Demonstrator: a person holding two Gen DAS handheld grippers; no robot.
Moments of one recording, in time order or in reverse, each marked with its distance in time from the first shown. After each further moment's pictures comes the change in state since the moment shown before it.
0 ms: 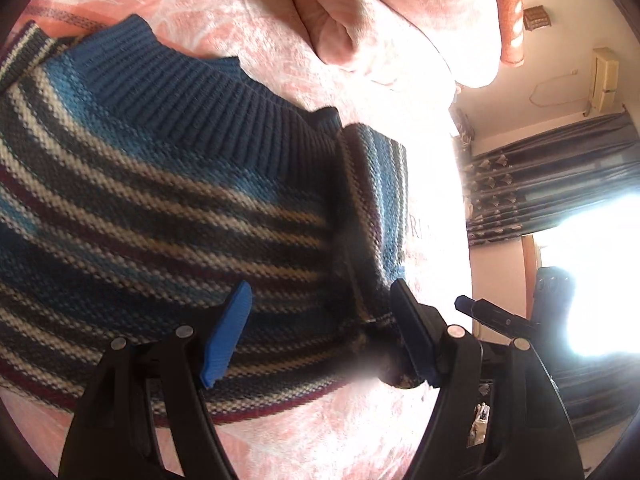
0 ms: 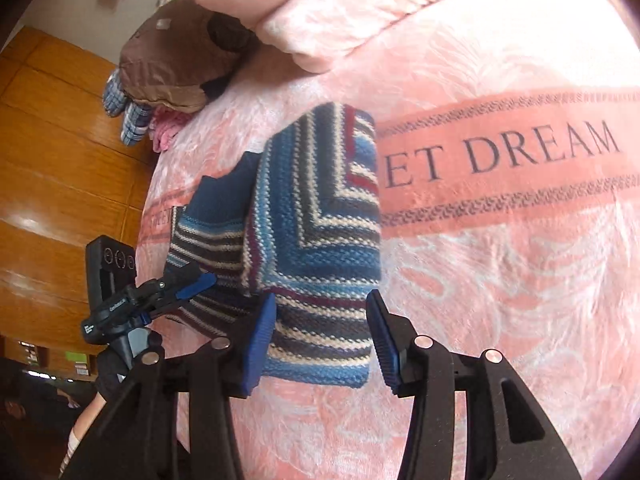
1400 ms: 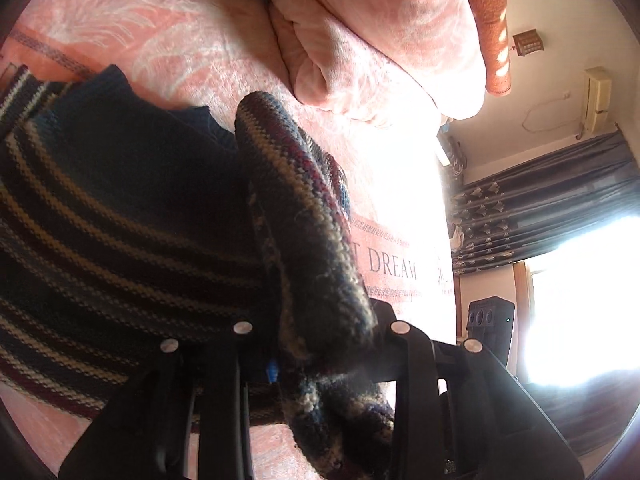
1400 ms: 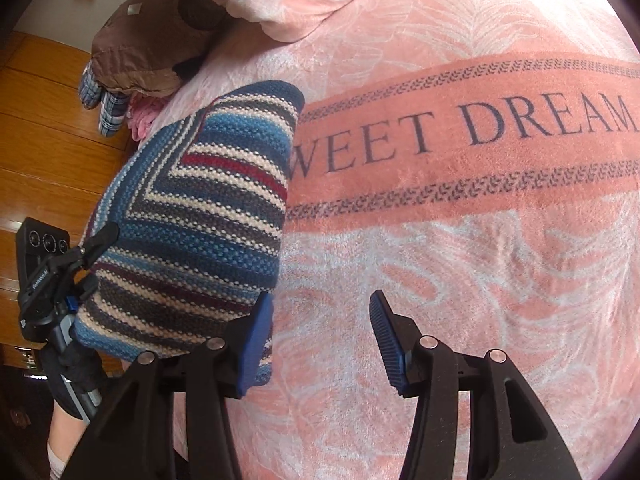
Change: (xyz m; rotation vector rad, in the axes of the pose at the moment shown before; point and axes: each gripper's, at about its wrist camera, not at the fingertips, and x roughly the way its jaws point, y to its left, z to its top) left arm -0.021 -0.030 0.017 -0.008 -0.149 0.015; right arm 0.044 -0.011 0.011 -0.021 0.067 -0.030
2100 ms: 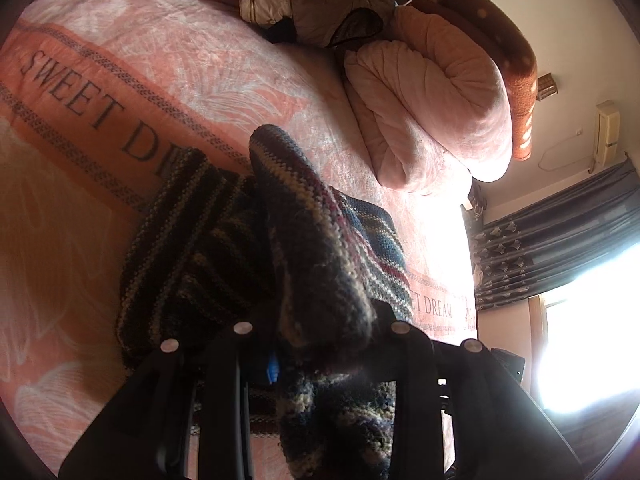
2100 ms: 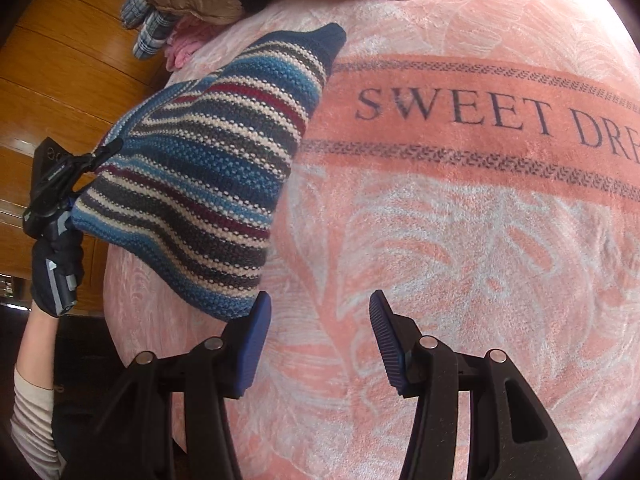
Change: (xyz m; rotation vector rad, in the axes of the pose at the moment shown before) left arm -0.138 0.134 0.035 -0.040 -0.118 0.084; right arm 0.037 0.087 -0.048 -0.204 0.077 -0.008
